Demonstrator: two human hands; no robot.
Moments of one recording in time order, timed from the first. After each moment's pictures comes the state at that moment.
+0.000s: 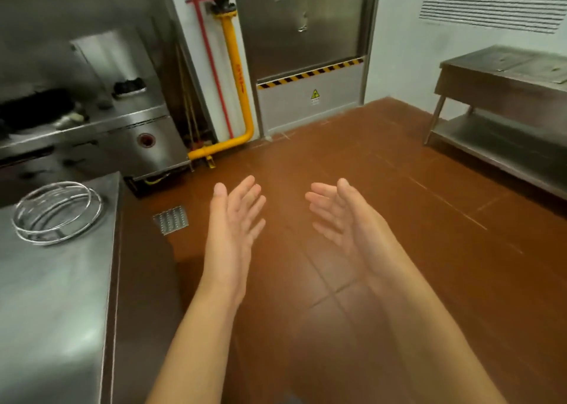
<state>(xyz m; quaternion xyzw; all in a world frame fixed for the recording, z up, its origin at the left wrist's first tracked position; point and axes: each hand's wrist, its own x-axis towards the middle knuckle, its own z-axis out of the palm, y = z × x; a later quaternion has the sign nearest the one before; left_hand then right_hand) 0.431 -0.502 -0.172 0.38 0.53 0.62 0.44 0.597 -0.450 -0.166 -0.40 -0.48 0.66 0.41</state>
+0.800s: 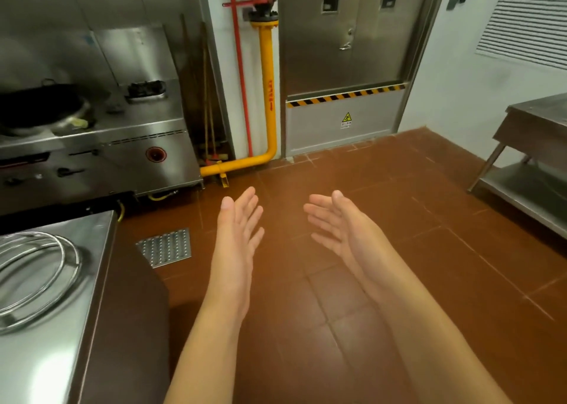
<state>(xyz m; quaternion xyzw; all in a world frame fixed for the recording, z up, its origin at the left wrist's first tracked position) 0.216 -0.192 -0.187 0.34 0.54 0.65 0.40 0.371 -0.122 -0.164 -0.40 -0.55 0.65 0.34</state>
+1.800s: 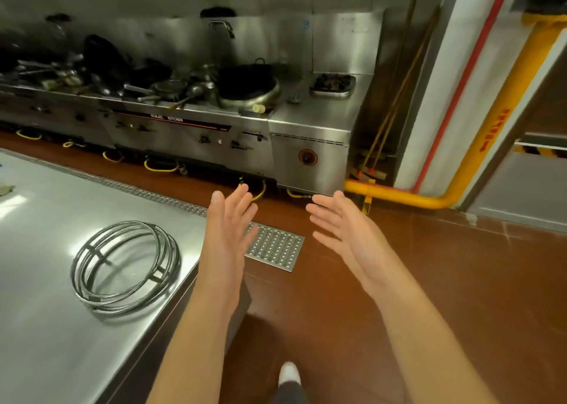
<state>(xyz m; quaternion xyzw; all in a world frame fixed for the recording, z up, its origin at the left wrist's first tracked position) -0.078 0.058 -0.182 0.10 0.64 0.75 0.14 -0.010 0.222 -0.187 -0.20 -0.64 0.74 0.08</state>
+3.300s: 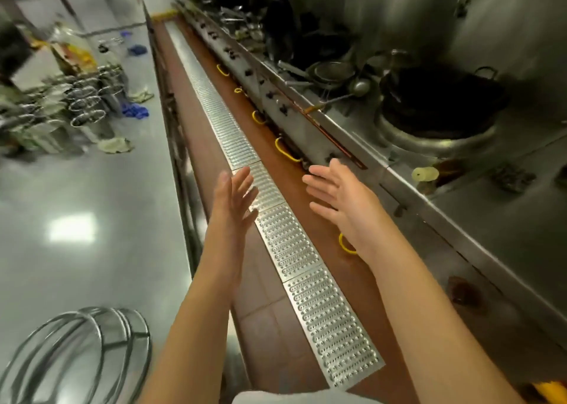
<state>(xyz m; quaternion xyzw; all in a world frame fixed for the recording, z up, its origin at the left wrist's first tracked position) -0.680 0.186 -0.193 -0.16 0.62 0.75 -0.14 -0.757 0.344 -0.199 0.02 -0.61 0.76 -0.21</state>
